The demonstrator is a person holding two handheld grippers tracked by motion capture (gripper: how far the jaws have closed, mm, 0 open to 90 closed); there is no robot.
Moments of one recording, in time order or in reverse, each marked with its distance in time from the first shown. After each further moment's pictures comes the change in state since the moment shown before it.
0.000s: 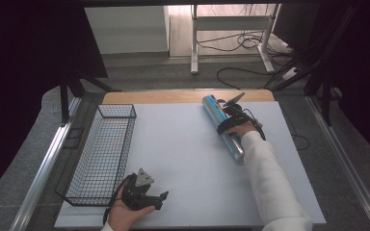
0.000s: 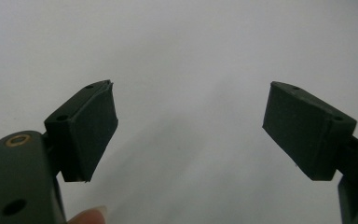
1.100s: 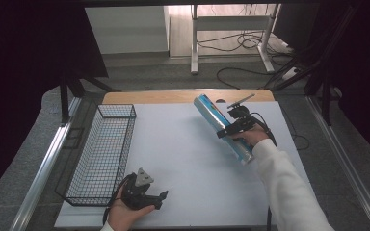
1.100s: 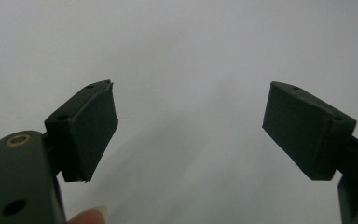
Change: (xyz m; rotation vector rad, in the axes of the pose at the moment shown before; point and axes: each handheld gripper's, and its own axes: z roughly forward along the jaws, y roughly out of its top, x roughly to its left) left arm 0.001 0.000 0.000 0.002 0.007 0.001; right arm 0.023 -0.035 -0.060 -0.131 0.148 -0.105
